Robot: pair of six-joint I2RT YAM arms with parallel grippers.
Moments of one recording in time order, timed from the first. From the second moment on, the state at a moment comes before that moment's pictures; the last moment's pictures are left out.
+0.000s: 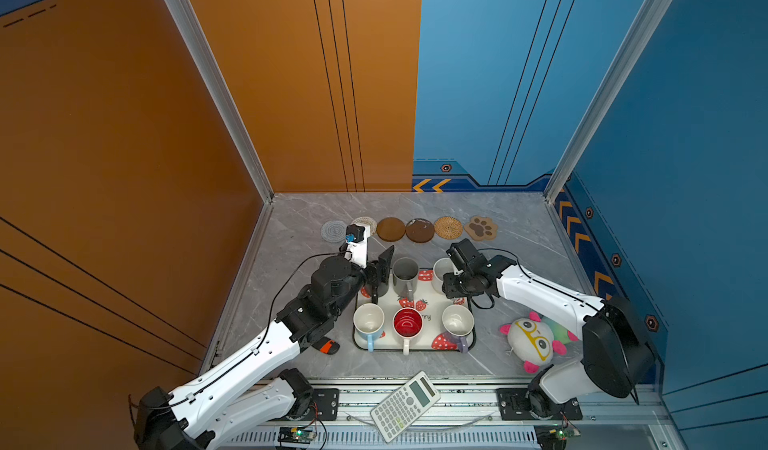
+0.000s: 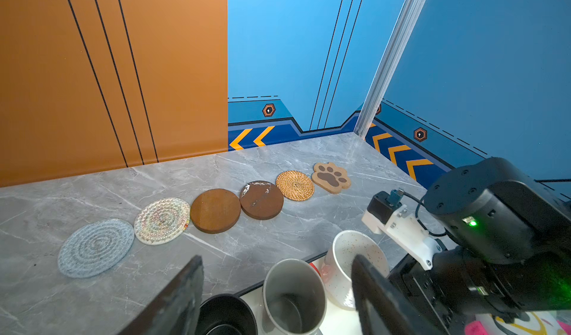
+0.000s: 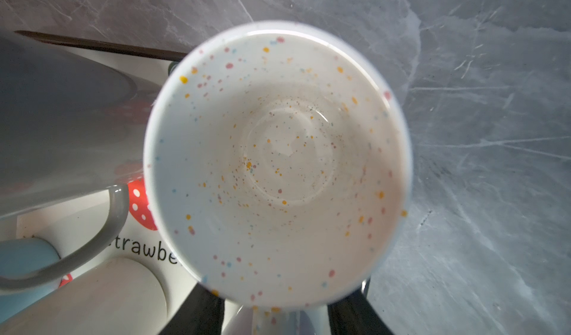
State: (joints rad) left arm -0.73 0.93 0.75 0.03 -0.26 -0.22; right arm 0.61 1.51 1.02 -0.65 0.04 0.47
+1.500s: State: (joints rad) left arm -0.73 0.93 0.75 0.03 -0.26 -0.22; right arm 0.66 1.55 0.97 -0.60 0.17 0.47
